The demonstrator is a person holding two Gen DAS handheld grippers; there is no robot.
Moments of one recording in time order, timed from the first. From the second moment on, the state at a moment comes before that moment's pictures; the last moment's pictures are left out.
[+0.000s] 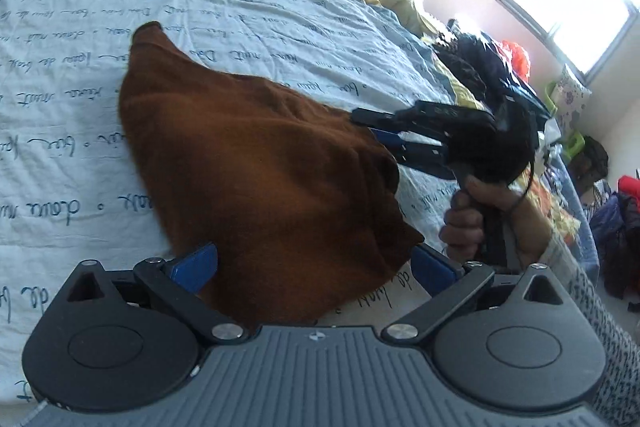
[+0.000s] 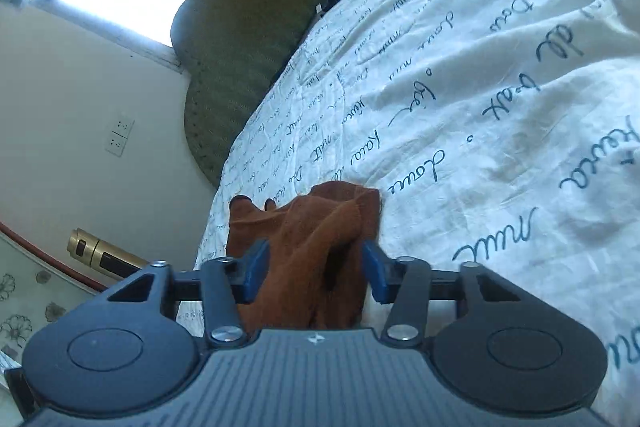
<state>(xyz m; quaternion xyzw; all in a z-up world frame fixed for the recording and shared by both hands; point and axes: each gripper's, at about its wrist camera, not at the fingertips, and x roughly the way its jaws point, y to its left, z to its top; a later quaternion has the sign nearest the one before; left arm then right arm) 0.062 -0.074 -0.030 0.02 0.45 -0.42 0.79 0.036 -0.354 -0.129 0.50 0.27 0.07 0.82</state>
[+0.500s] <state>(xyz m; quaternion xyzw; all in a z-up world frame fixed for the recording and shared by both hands) 0.054 -0.083 -0.074 0.05 0.47 -0.41 0.78 0.061 -0.342 -0.109 0.33 0.31 0.00 0.89</state>
